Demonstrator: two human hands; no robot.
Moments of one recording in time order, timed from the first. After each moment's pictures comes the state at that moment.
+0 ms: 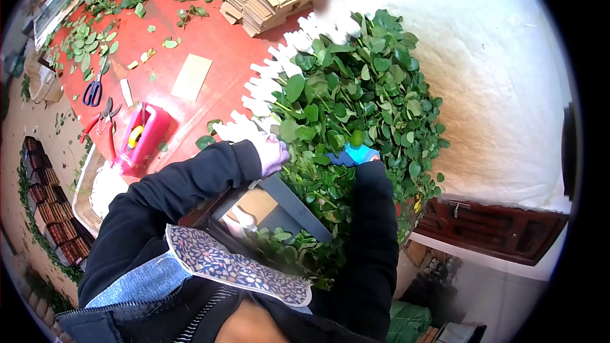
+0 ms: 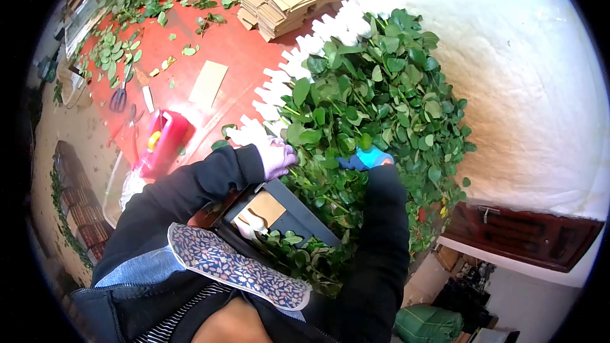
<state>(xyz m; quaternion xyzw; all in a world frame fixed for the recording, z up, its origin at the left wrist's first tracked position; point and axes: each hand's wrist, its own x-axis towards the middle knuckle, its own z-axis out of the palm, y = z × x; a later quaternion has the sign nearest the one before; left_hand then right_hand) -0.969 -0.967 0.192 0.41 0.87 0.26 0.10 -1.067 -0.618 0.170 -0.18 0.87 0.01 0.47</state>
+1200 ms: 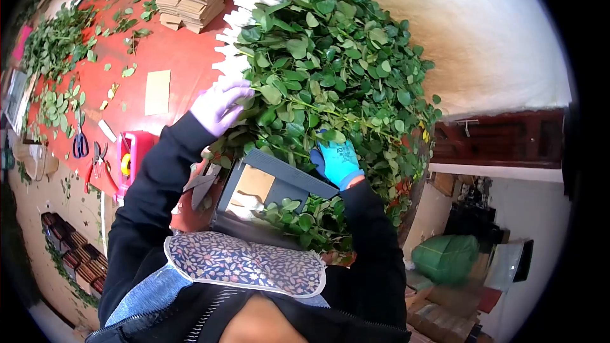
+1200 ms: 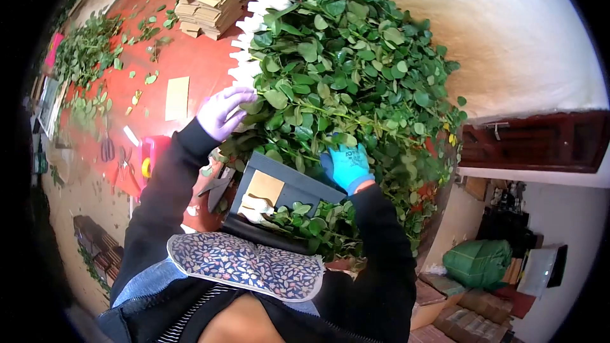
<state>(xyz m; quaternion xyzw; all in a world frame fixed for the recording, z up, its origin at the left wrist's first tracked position) -1.002 -1.010 0.244 0.38 0.82 0.43 -0.07 -0.875 -0.675 0.227 -0.11 0.99 -0.02 0.09</state>
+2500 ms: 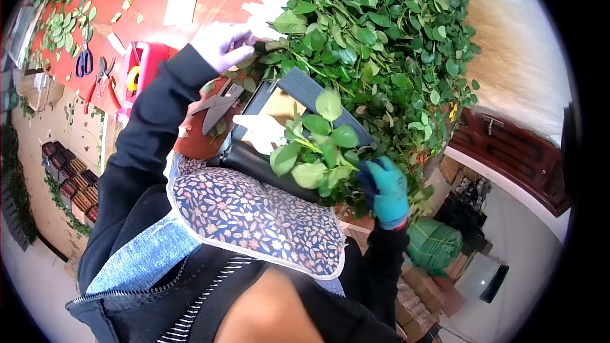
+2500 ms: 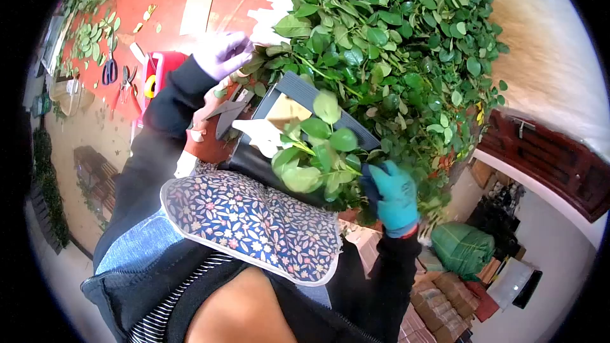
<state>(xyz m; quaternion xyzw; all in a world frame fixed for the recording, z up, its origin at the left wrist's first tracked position) -0.964 -1.062 0.202 0.31 0.83 0.45 0.07 -0.757 -0.699 0.345 -0.08 0.96 -0.23 0.16</state>
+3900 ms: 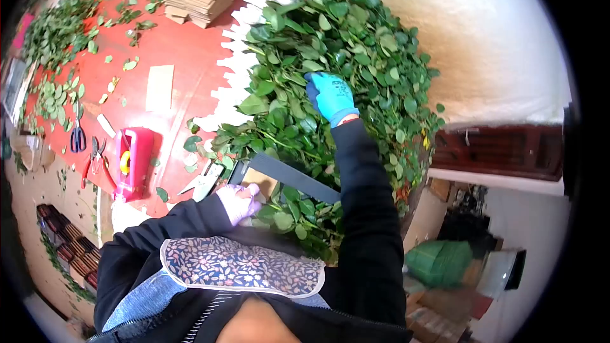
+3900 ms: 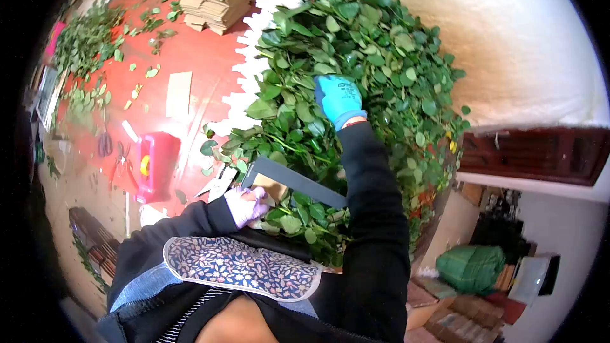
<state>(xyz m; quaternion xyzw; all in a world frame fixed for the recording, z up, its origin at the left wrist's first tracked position) -0.846 -1.001 0.204 0.36 0.79 0.44 0.23 -1.039 -0.704 0.236 -0.14 0.99 -0.07 0.01</state>
